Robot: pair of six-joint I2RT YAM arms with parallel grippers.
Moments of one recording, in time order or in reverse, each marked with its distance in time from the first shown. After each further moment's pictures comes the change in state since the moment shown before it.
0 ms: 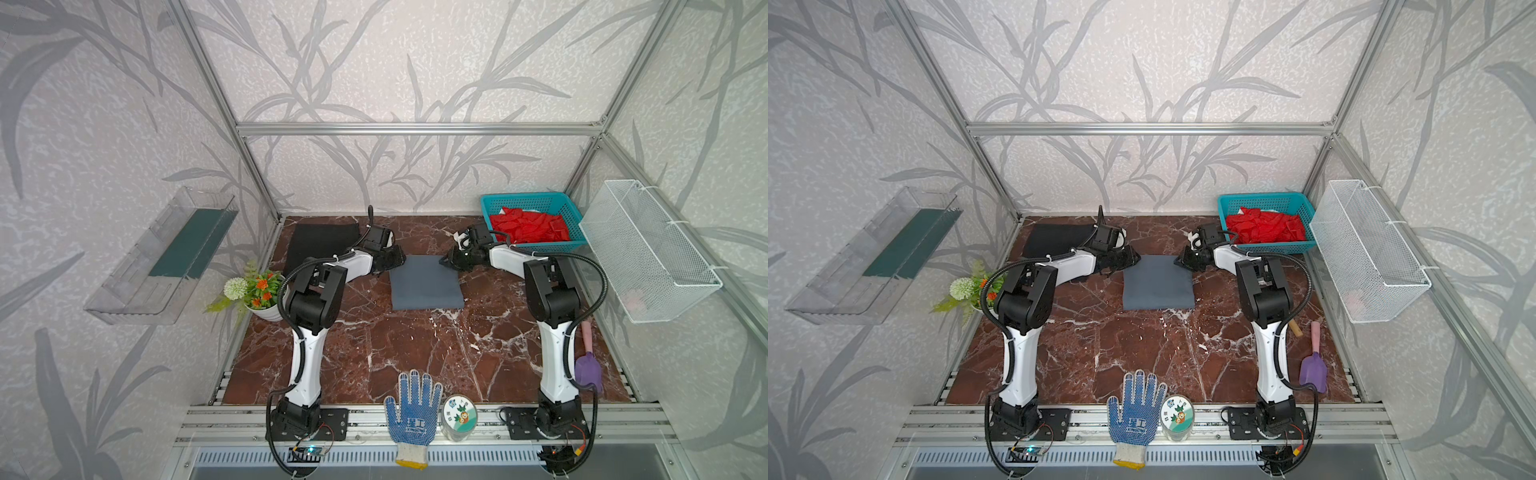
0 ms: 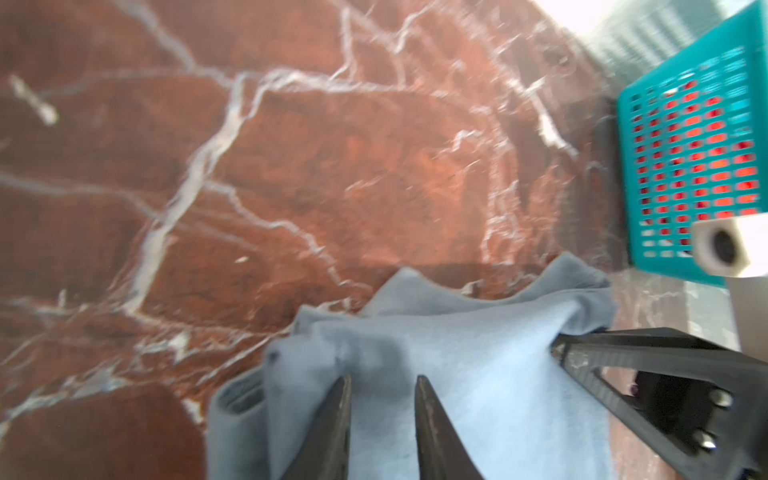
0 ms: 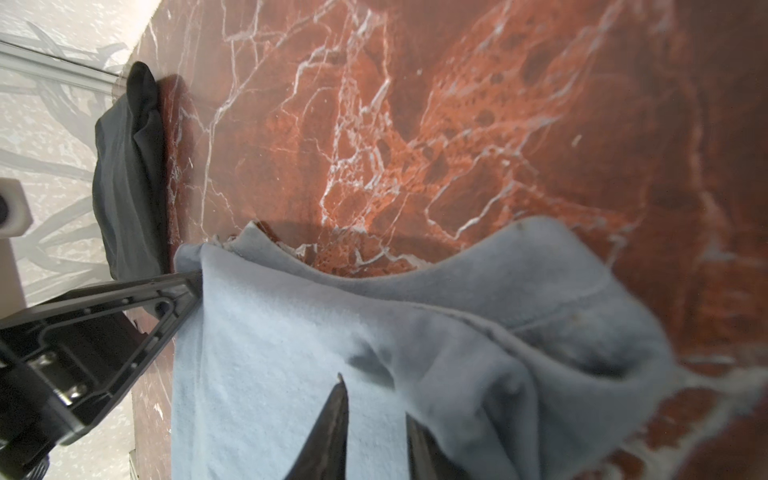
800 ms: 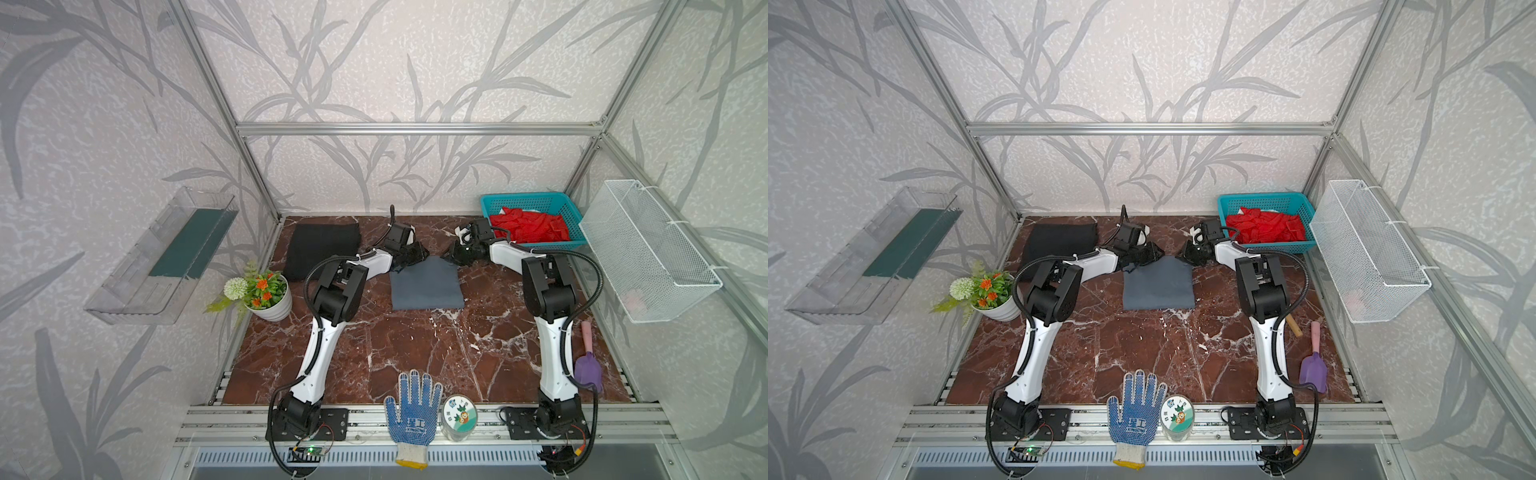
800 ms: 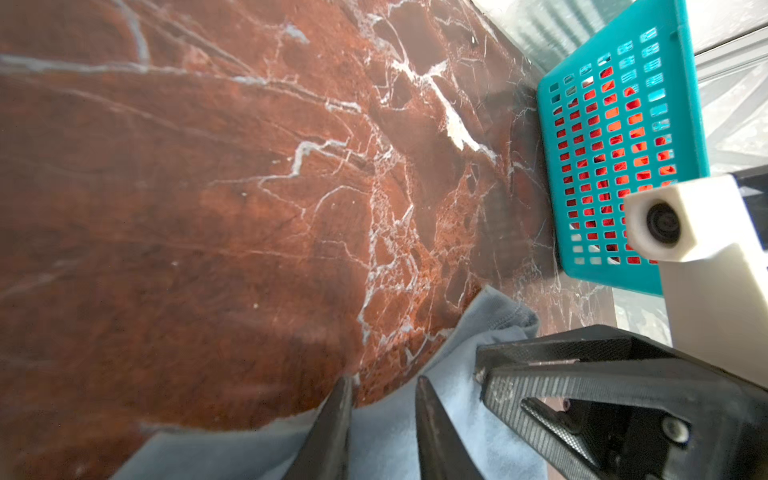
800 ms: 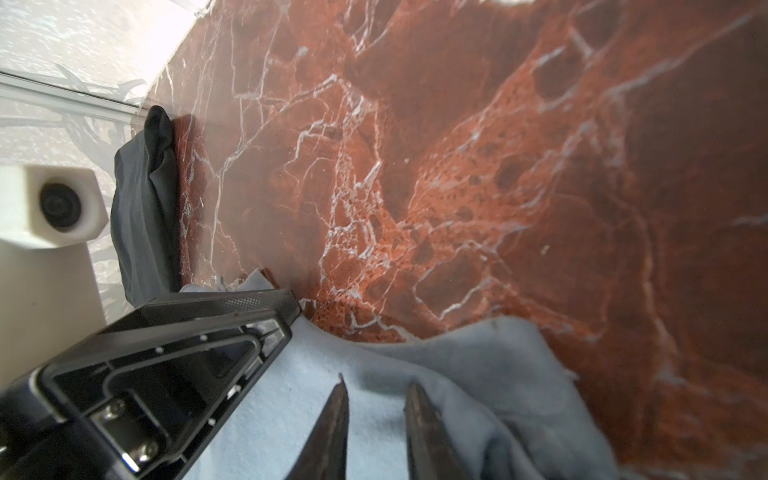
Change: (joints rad) left arm -0.076 0.234 0.261 0.072 0.071 -0.086; right arm -0.027 0.079 0.103 0.001 -0.014 0.006
